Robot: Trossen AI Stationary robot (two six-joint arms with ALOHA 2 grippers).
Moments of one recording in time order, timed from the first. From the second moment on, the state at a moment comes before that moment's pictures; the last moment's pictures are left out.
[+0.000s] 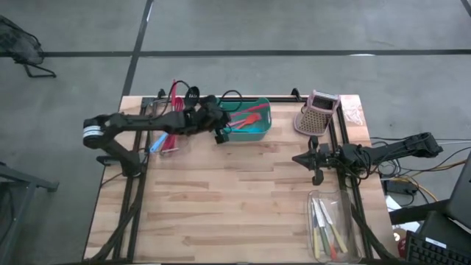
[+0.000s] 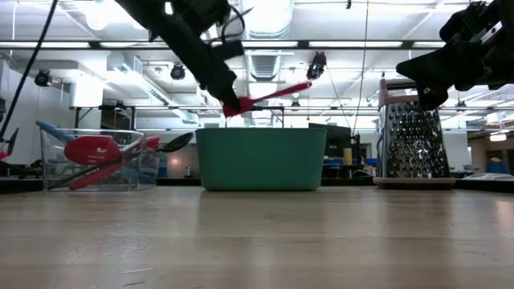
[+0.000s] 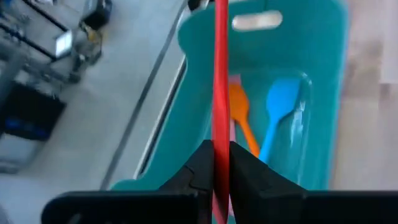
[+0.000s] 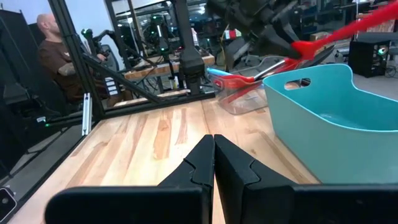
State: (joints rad) left arm 0.26 1.49 1.09 -0.22 -0.38 0.30; right arm 0.16 0.36 0.01 0.35 0.20 0.23
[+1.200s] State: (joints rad) left arm -0.05 1.21 0.90 -0.22 -0.13 0.03; right arm 0.16 0.36 0.01 0.35 0.20 0.23
